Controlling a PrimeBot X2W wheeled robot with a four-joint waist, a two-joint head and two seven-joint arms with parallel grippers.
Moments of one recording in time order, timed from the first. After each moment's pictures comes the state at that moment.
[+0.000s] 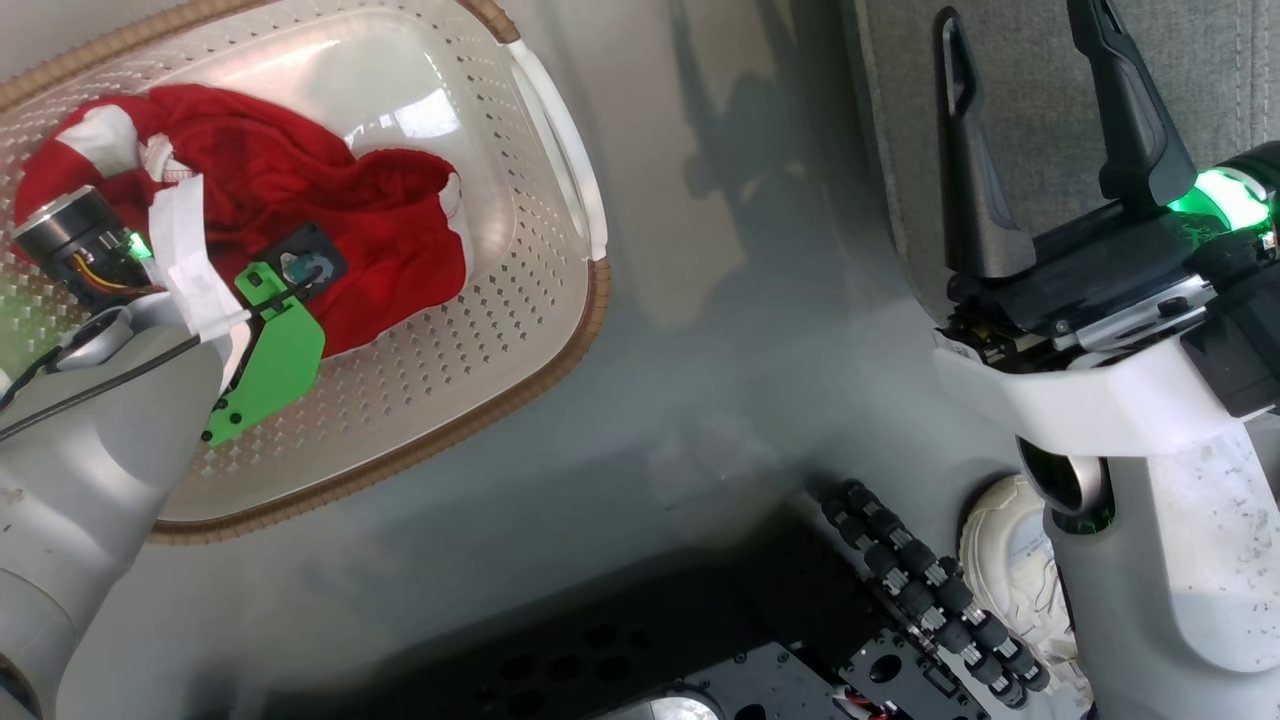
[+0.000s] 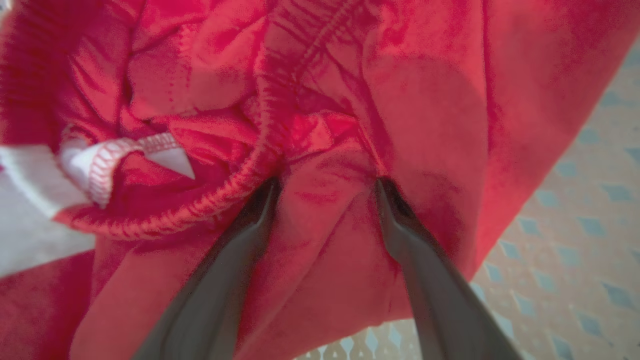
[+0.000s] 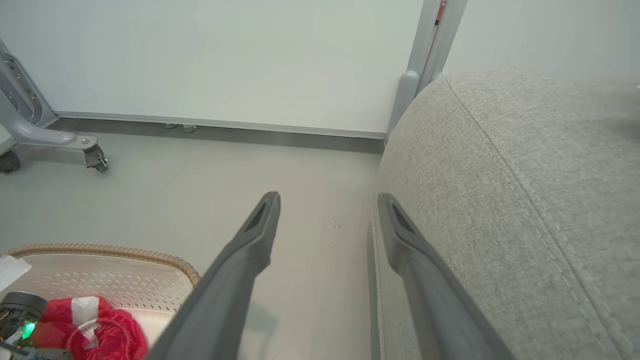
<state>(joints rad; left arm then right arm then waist) -1.12 0.43 -1.28 1.05 -0.30 -0.13 0.22 -0.50 -0.05 0.15 -0.25 0.10 0.13 -0.26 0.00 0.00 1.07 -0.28</state>
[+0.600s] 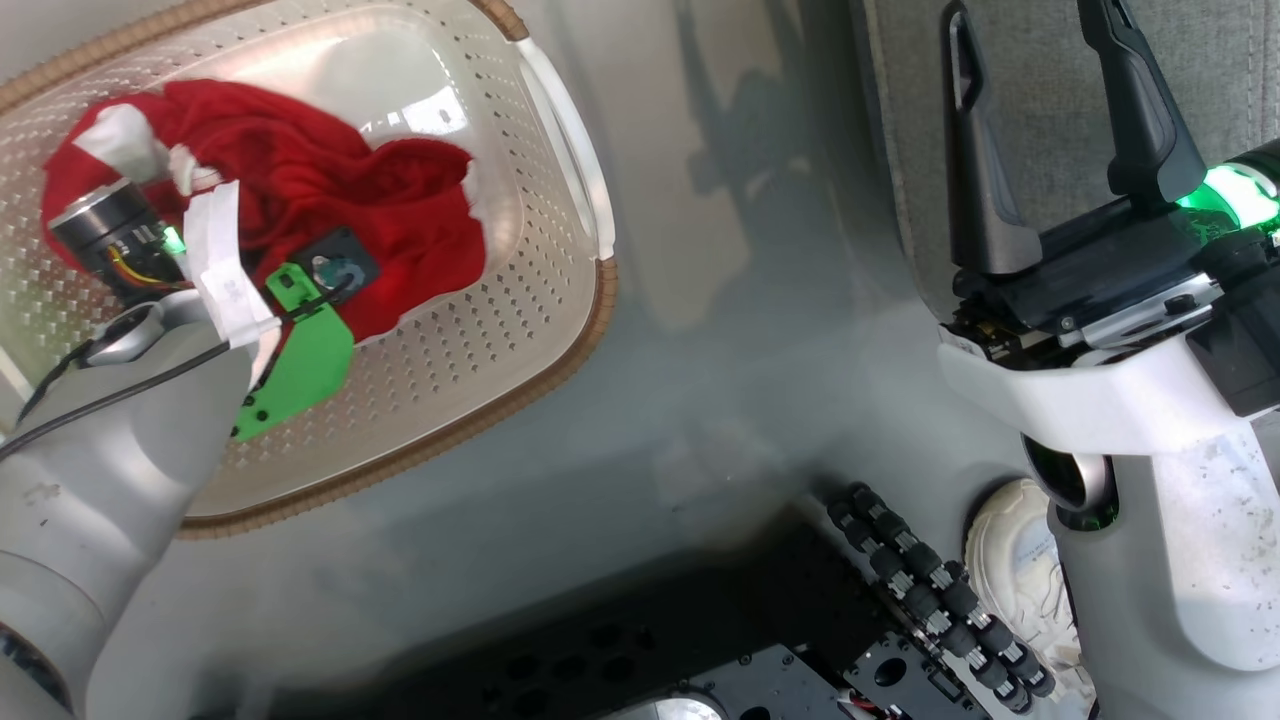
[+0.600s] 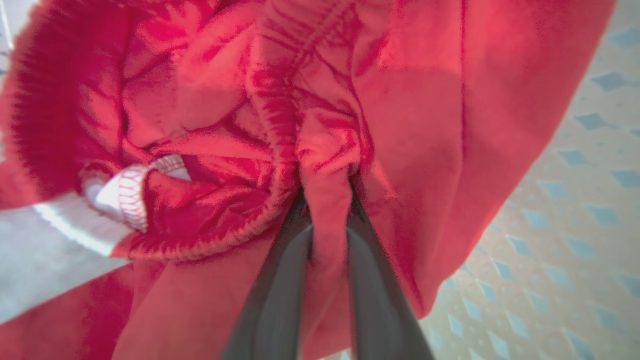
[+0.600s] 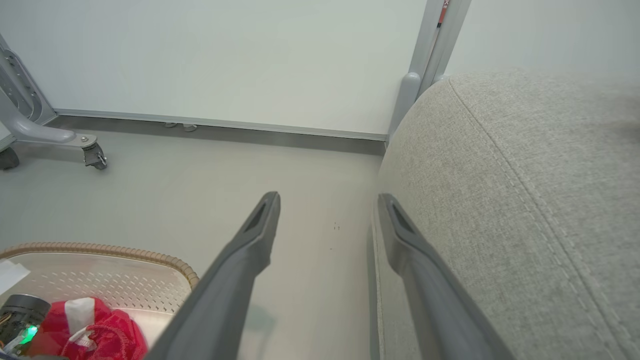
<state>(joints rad) -1.12 0.39 -1.28 1.07 -0.26 -0.13 0.18 -0.51 -0.05 0.14 -0.26 0.09 0.13 -0.26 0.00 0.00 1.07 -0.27</state>
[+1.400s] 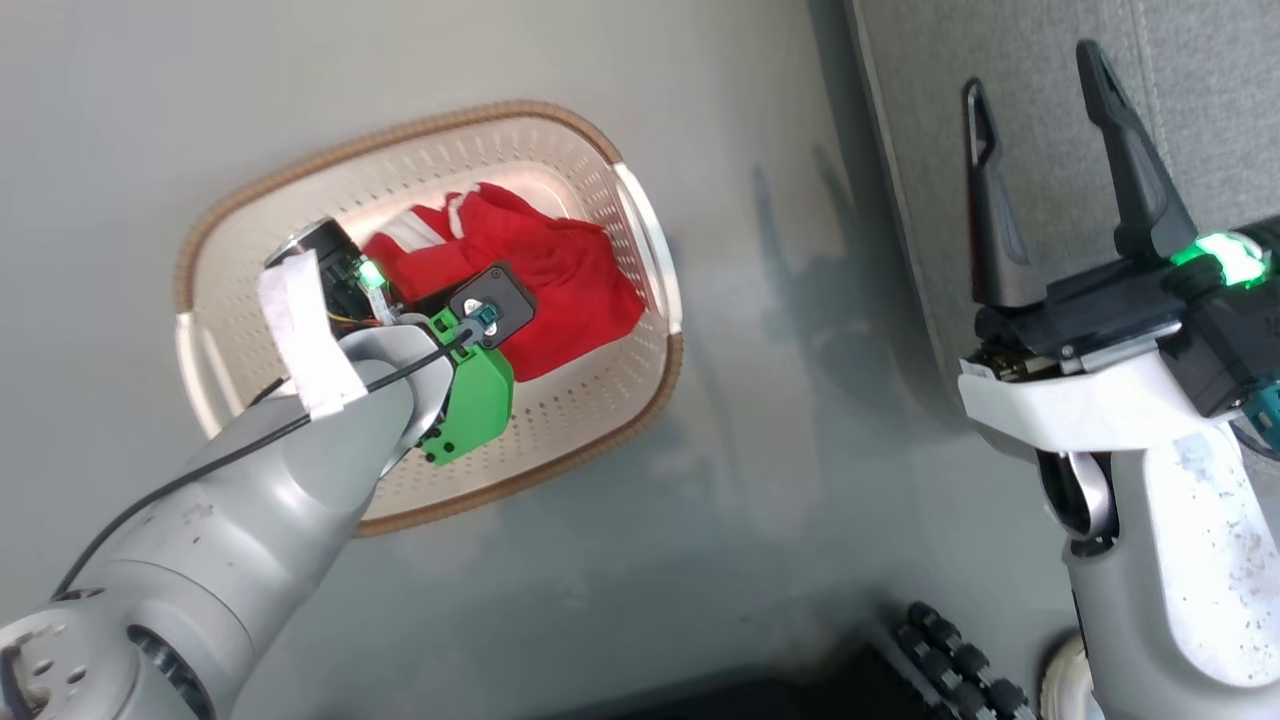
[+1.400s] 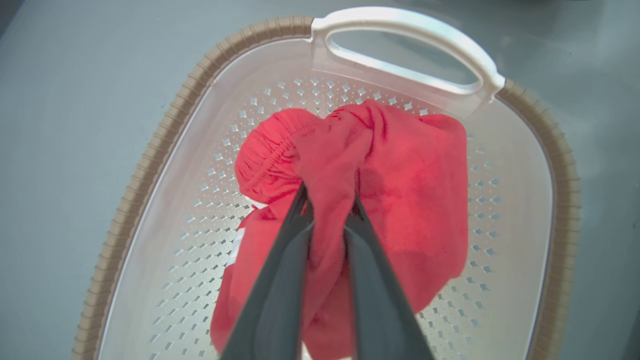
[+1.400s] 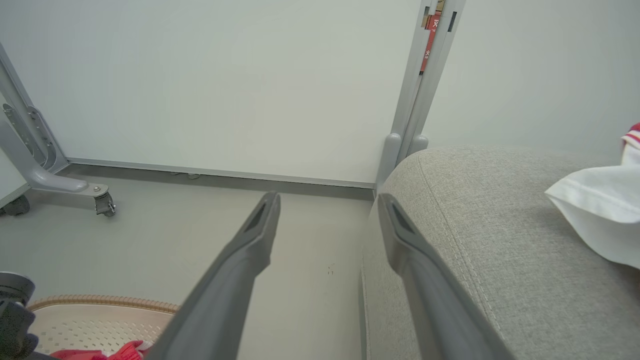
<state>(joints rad) -1.05 0.21 -1.28 1.04 -0.44 -0.13 -0.16 -0.42 -0.05 0.07 -0.16 0.04 0.13 -0.26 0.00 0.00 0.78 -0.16</state>
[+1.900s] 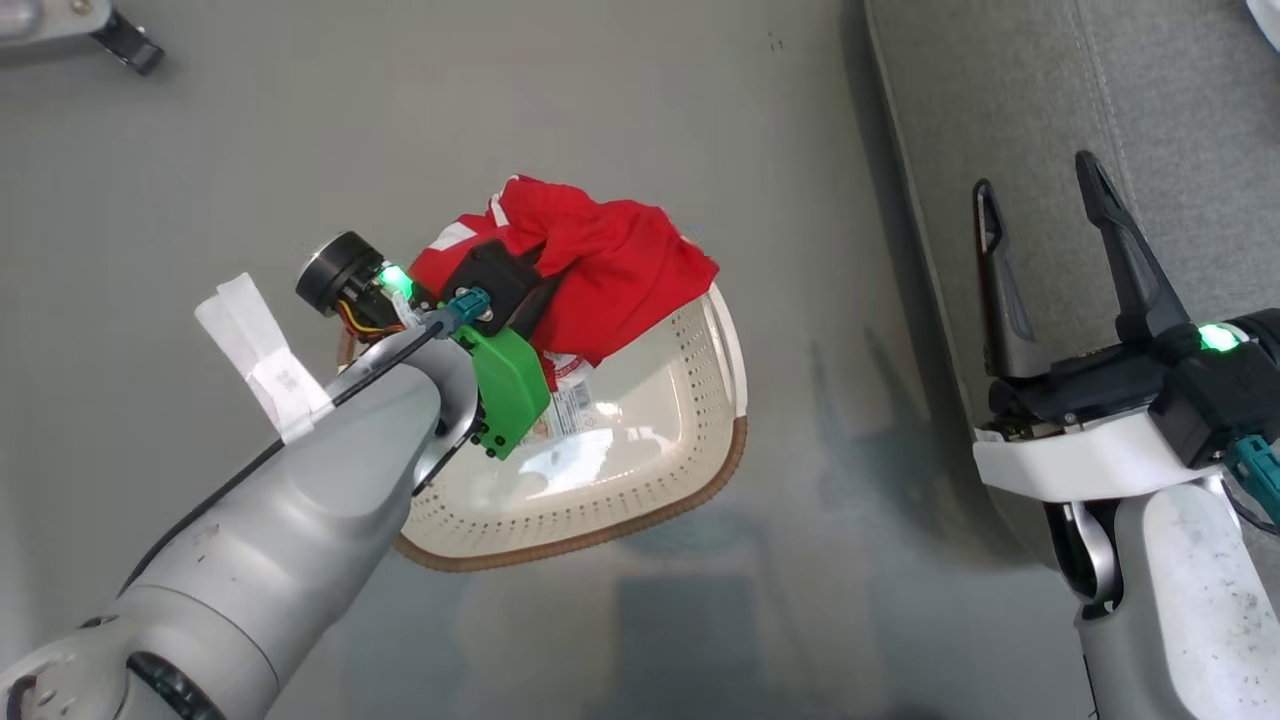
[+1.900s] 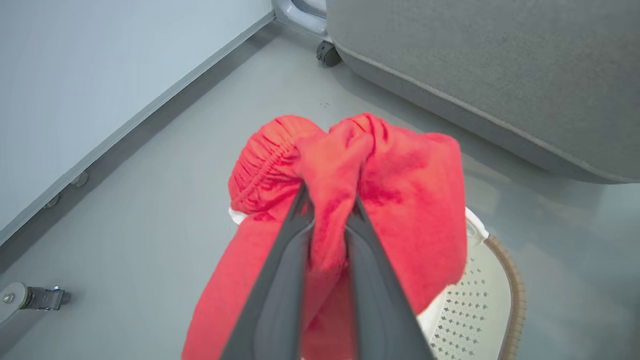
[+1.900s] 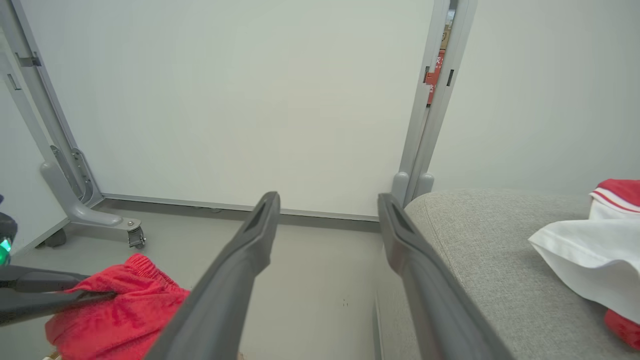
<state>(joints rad) -0.99 0.20 -1.15 0.93 -0.59 -0.12 -0.26 -0.30 -0.05 0.02 -0.12 0.03 0.13 -0.26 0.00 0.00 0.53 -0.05</state>
